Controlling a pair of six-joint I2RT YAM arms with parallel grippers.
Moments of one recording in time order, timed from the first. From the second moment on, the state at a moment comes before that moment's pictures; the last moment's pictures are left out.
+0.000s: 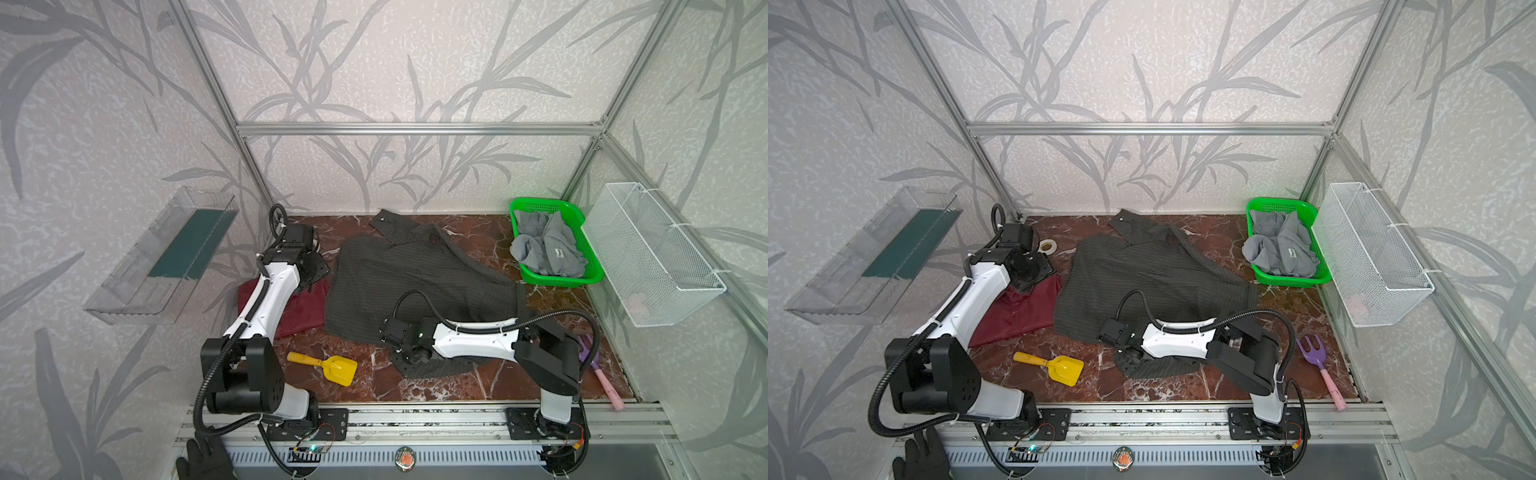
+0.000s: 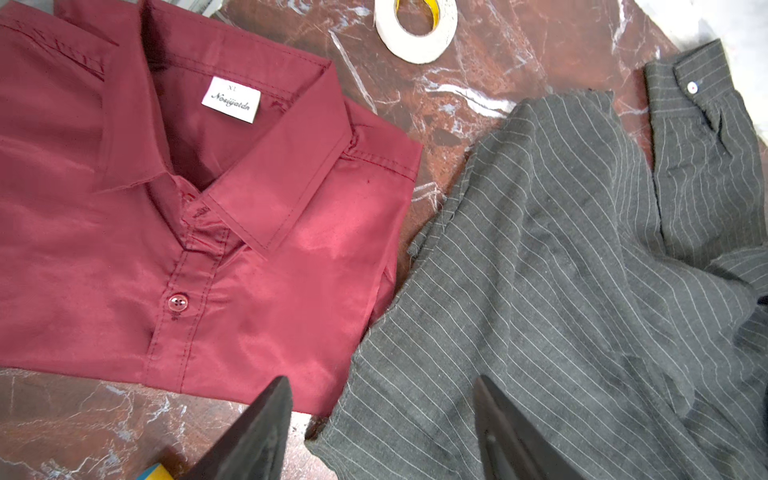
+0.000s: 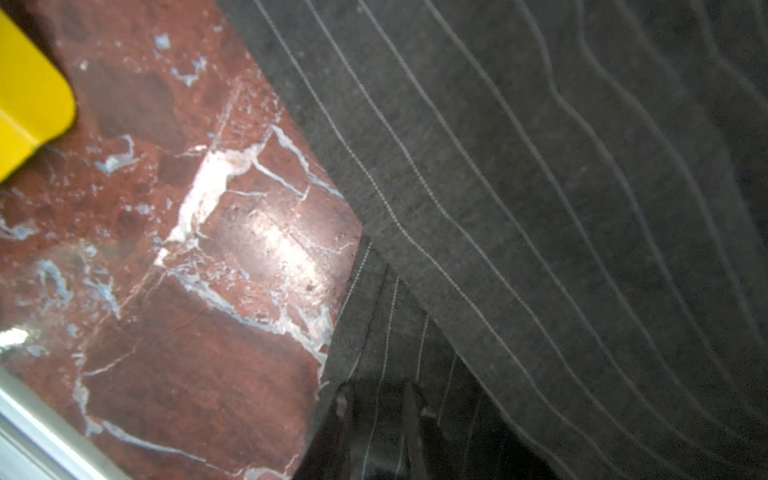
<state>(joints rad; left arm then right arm) 0.04 1.46 1.22 -0.84 -0.09 -0.62 1.18 1.90 1.21 -0.58 0.03 0.41</state>
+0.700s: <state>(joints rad) 0.05 1.46 1.19 -0.79 0.04 -0.60 1.19 1.35 1.09 -0.62 -0.06 0.26</state>
